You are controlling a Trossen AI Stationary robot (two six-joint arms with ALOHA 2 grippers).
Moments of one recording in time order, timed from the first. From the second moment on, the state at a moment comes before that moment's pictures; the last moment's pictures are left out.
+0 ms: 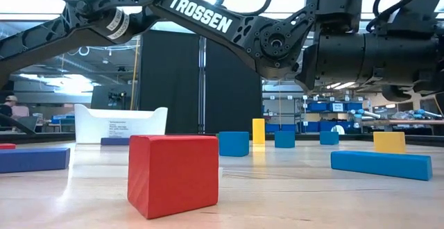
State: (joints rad) left arm -0.16 2.81 2.36 0.40 0.11 0.00; right arm 0.87 1.10 1.00 0.48 1.16 -0.57
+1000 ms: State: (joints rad) left arm -0.18 2.71 2.35 0.09 -0.04 0.00; right arm 0.88 1.13 1.00 0.11 1.13 -0.13
